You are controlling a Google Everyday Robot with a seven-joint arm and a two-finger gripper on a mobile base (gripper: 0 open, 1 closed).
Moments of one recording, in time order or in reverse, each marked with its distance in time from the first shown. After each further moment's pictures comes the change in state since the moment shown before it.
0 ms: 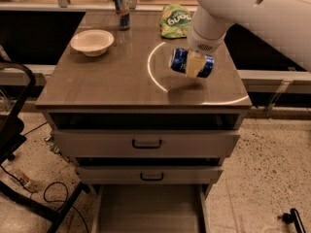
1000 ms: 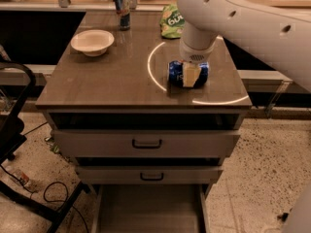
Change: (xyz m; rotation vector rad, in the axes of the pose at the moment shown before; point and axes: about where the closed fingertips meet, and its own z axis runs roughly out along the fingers) arm 0.001 0.020 0.036 -0.084 0.079 -0.088
